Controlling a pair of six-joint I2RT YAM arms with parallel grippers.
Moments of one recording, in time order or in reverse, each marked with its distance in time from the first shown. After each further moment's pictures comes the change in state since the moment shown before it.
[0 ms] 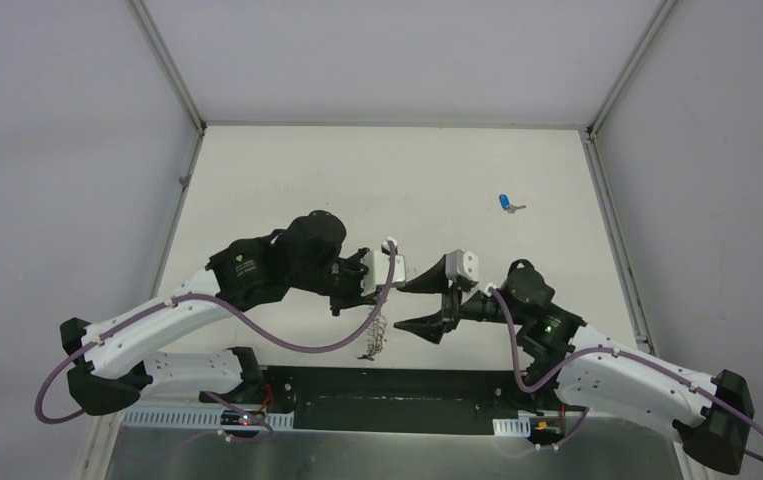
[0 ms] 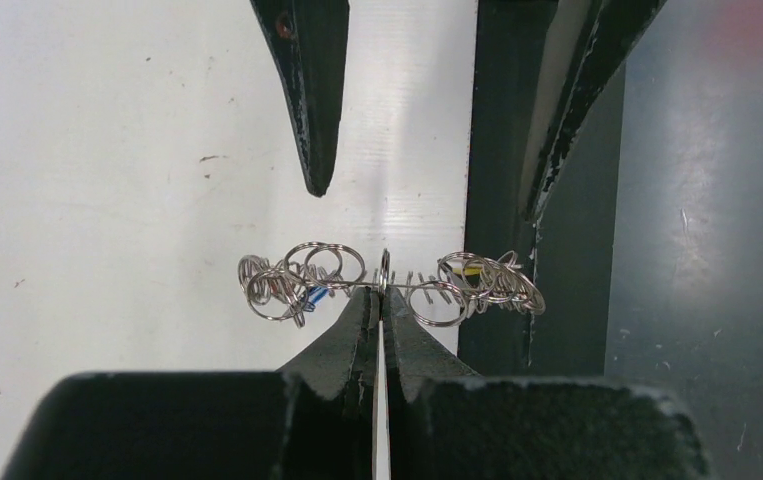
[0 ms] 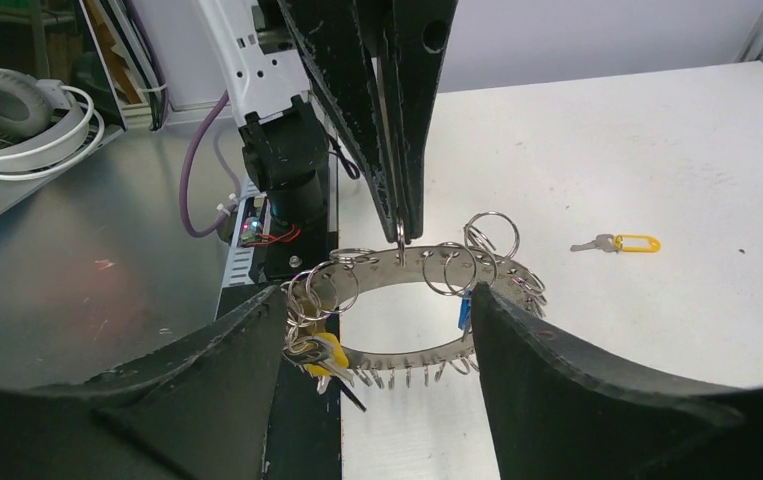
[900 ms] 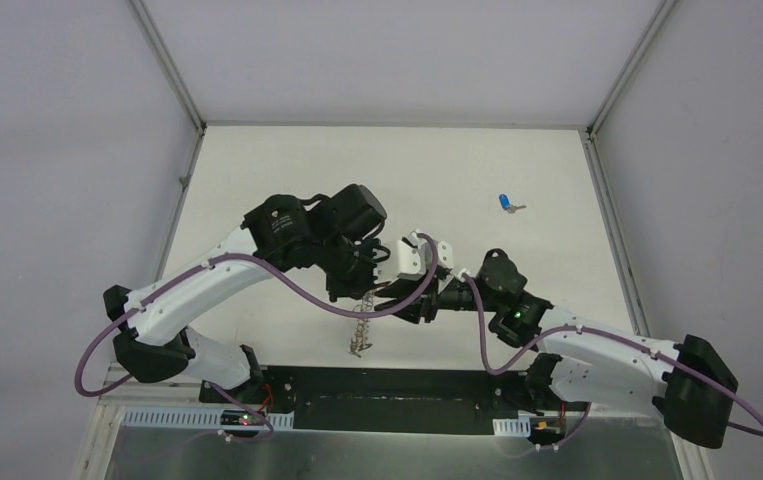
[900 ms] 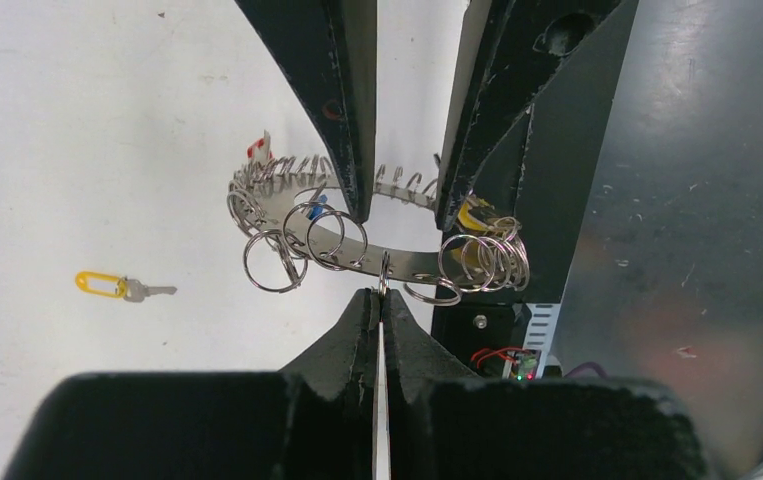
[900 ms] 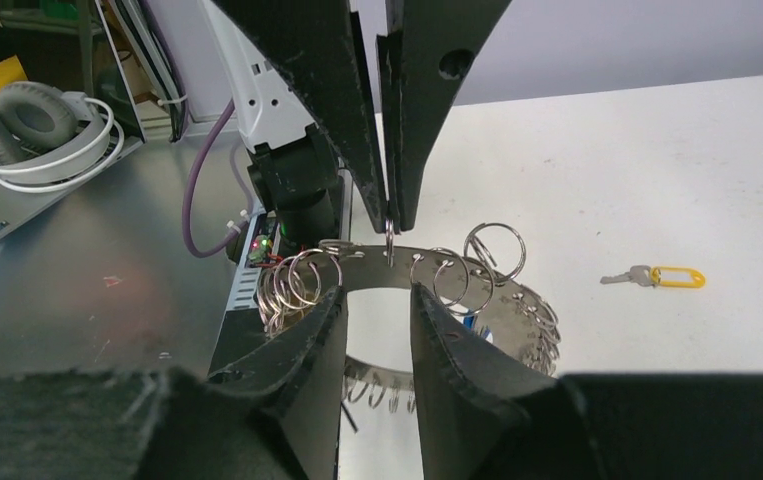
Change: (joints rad) left arm -0.005 0.354 0.492 -0.602 -0.094 0.104; right arm 0.000 0.263 0.040 0.224 -0.067 0.046
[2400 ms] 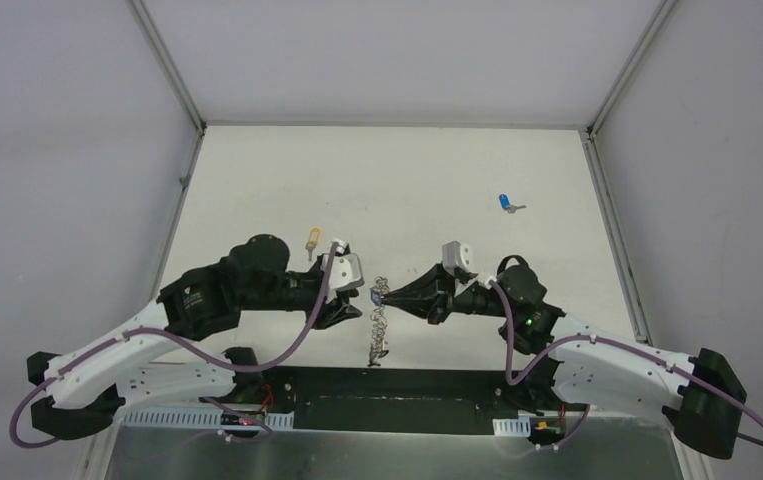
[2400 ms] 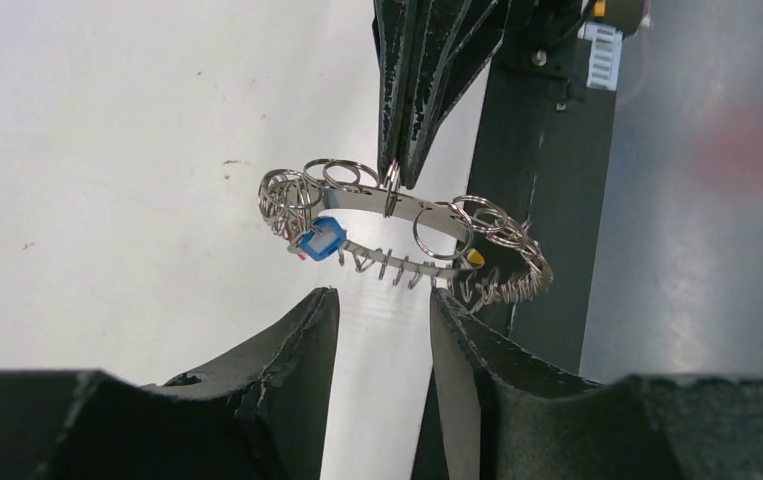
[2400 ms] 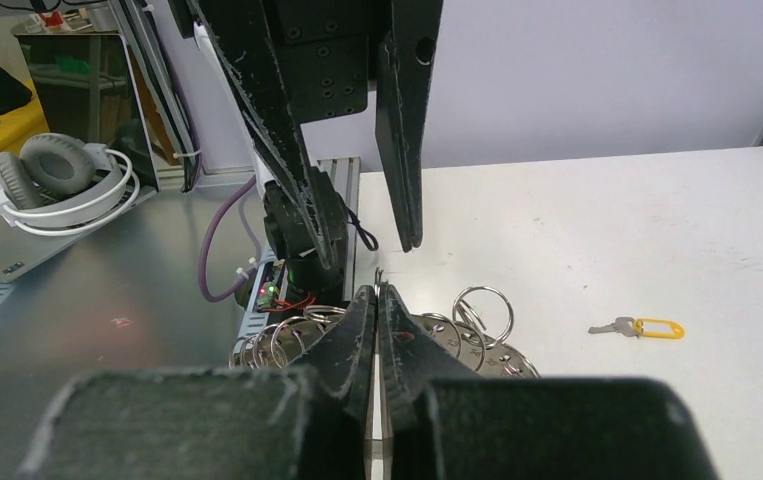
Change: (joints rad) left arm -0.008 -0.559 -0.570 0.595 0.000 -0.236; right arm 0.007 -0.086 -0.032 0.097 0.026 0.045
